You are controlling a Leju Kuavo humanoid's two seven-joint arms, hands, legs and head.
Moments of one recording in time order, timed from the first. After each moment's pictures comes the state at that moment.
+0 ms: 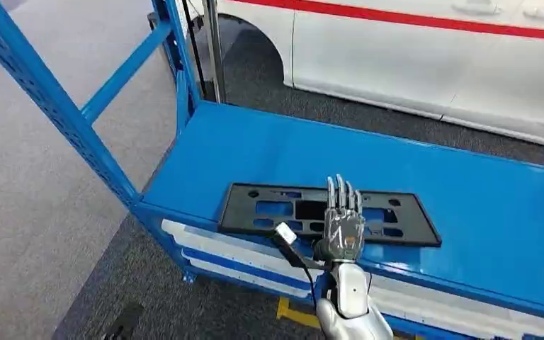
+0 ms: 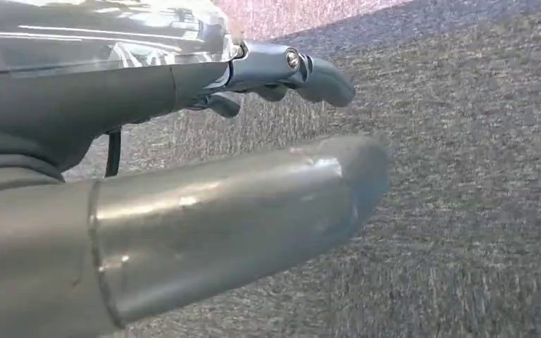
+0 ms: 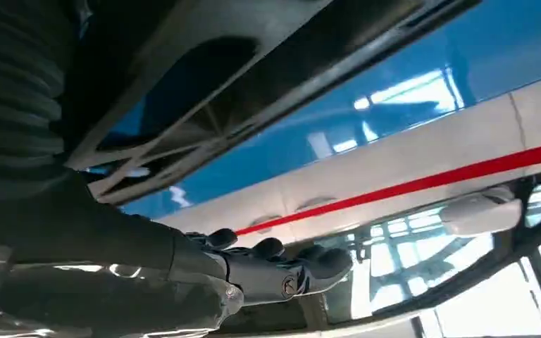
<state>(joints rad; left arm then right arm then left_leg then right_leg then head) -0.13 -0.06 0.76 -0.22 -1.16 0.15 -0.32 -0.28 0.15 0.36 -0.79 1.46 -0.70 0.04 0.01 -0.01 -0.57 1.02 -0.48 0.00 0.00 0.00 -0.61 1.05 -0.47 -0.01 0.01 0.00</state>
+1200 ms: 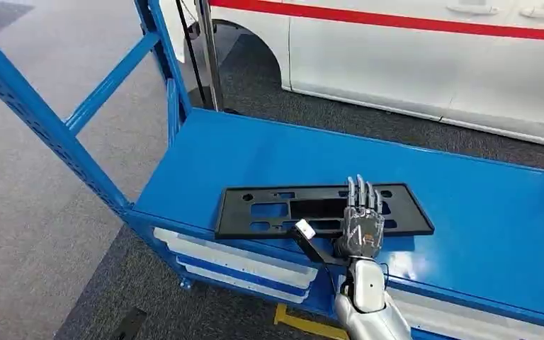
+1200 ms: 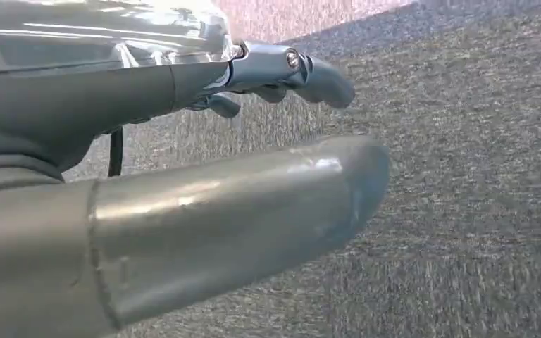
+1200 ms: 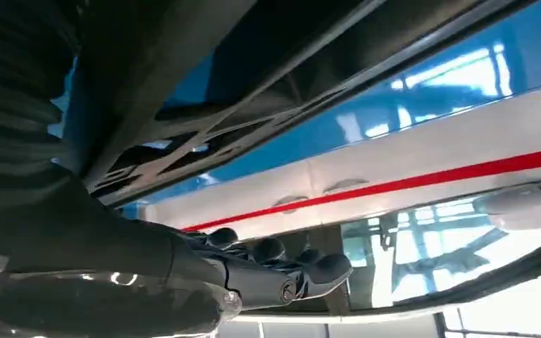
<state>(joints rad) -0.11 -0.06 0.76 -0.22 -1.16 0.16 -0.33 -0.32 0.08 0.31 -0.72 1.51 -0.70 0.09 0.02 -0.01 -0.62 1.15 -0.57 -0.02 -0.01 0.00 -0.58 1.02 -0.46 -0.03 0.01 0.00</state>
